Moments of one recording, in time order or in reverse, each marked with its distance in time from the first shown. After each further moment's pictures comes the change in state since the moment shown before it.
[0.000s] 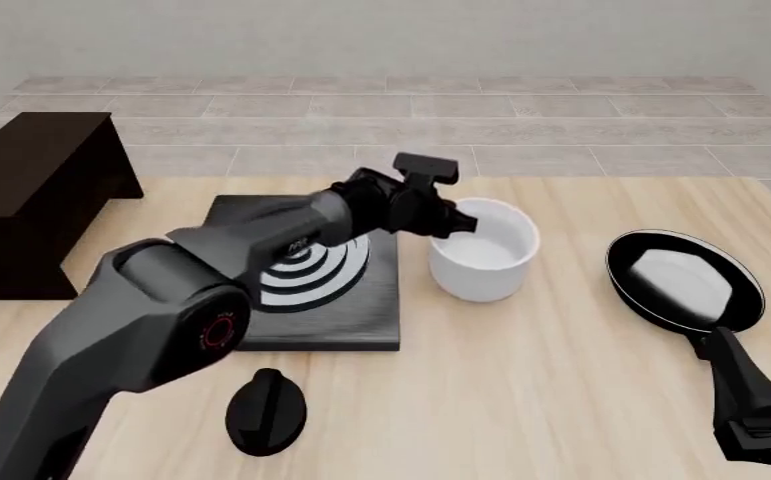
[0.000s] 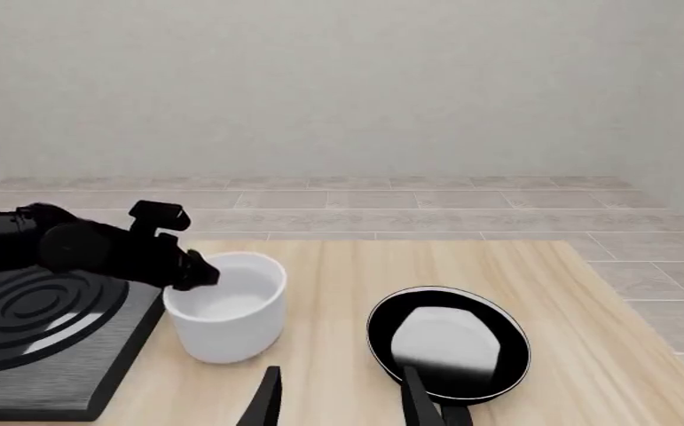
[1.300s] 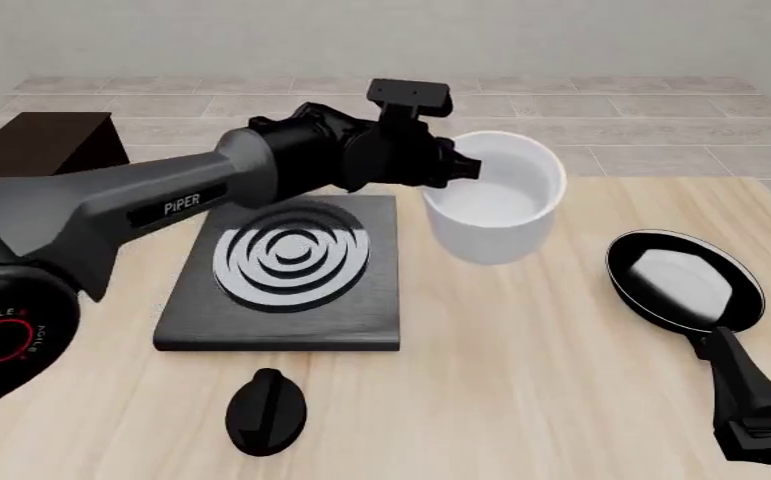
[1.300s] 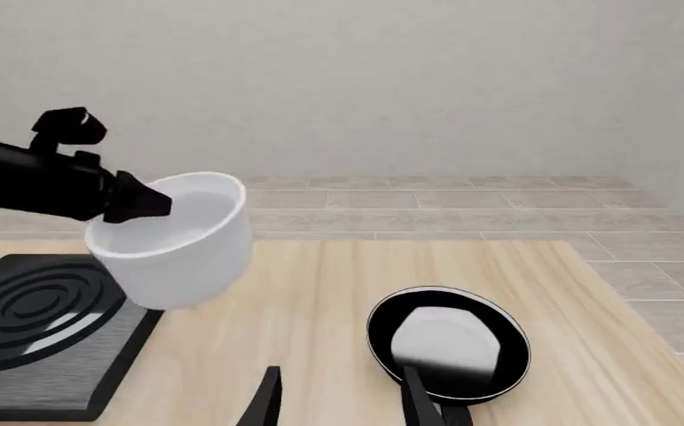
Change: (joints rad) left arm -0.042 -0.462 0.386 -0.100 -0.018; right arm 0.000 0.000 0.000 0.000 0.000
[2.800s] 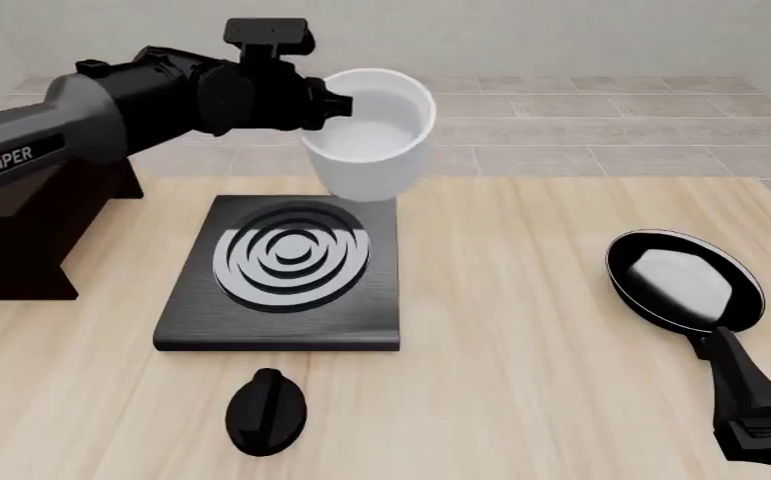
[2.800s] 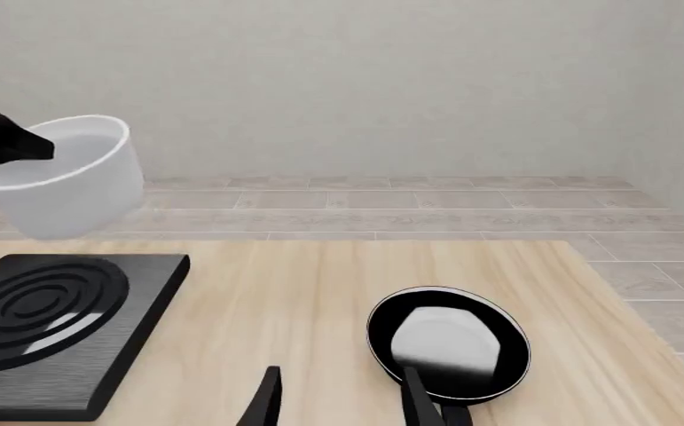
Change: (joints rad) left arm 0.266 -0.207 0.142 0.004 0.071; right arm 0.000 0.000 0.000 0.000 0.000
